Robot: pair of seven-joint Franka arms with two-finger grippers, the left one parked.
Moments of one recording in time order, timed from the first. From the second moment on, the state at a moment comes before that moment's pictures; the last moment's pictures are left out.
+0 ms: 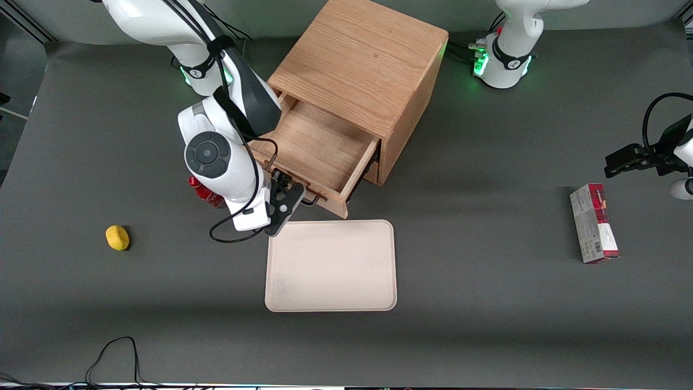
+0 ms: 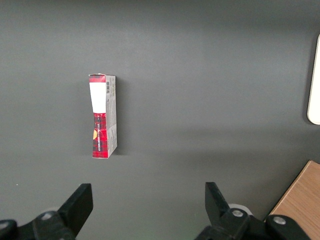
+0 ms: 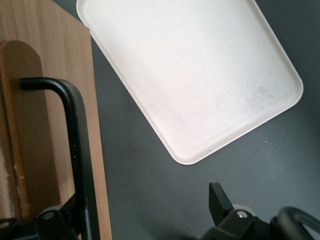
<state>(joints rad) 0.54 0.46 -0.06 -1.51 0.10 1.91 -0.53</state>
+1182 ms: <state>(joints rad) 0.46 0.54 -0.06 -1.39 0.10 1.86 -0.59</state>
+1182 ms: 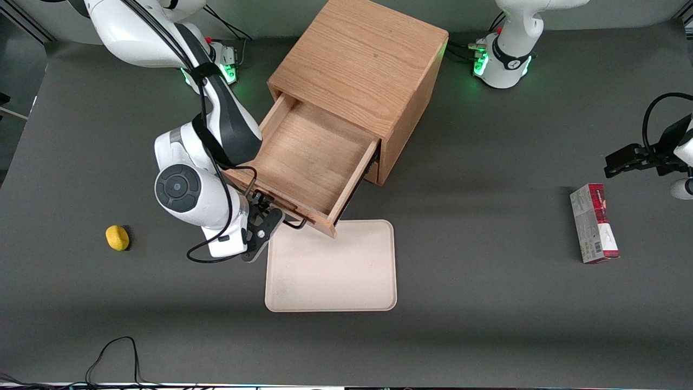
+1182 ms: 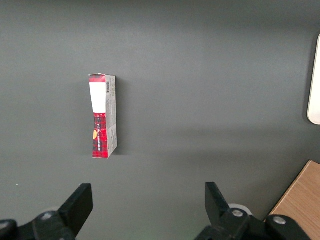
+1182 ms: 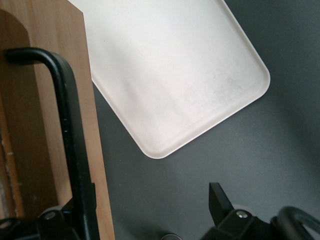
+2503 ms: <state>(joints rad) 0.44 0.34 -0.22 -1.16 0.08 1.50 -0.22</state>
